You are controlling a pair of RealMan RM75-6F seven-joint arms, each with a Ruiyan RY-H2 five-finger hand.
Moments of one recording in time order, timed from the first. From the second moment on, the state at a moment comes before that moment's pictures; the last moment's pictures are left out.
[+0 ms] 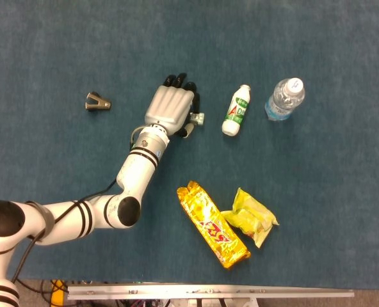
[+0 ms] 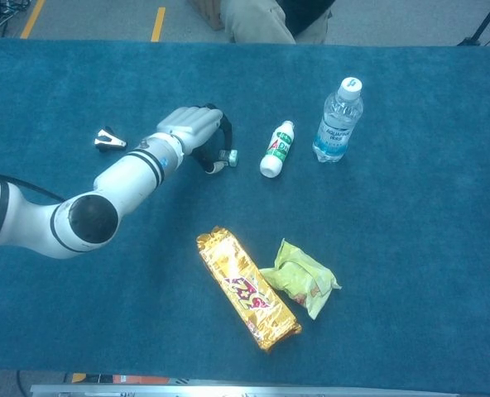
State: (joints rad) left arm -0.97 -1.90 -0.24 -1.18 0.71 0.86 0.55; right arm 0.25 -0.94 0.13 -1.79 -1.48 1.39 0.01
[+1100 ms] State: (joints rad) left arm -0.78 -1.51 -0.05 -1.41 0.87 0.90 0.49; right arm 0.23 -0.92 0.13 -1.87 -1.49 1.41 -0.05
